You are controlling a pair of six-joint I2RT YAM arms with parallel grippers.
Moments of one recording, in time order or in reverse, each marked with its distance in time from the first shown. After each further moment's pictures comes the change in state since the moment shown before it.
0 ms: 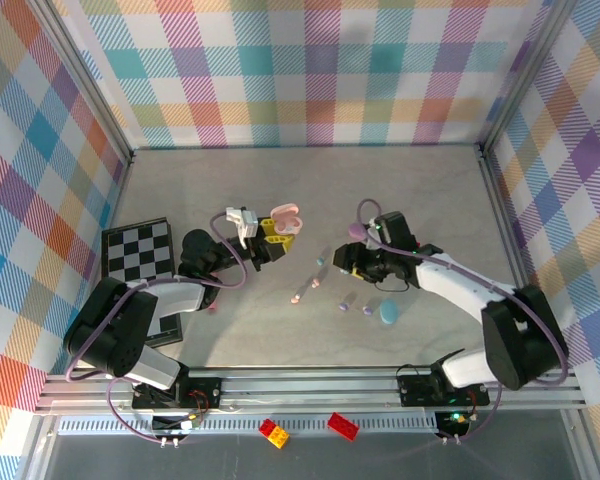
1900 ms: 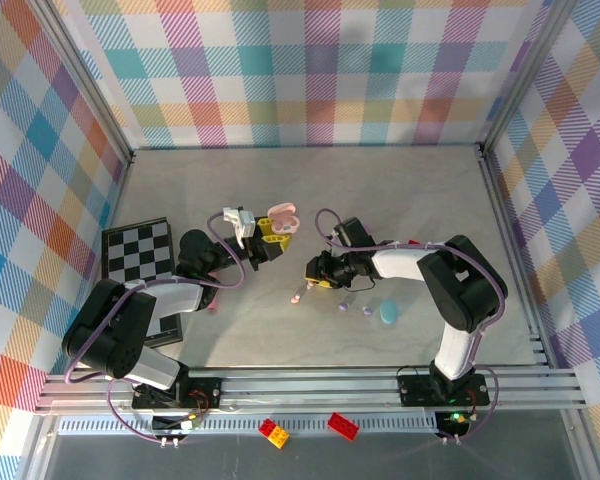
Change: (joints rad) left arm 0.018 -0.008 -0.009 0.000 0.004 0.007; right arm 0.127 0.388 0.137 0.156 -0.067 0.043
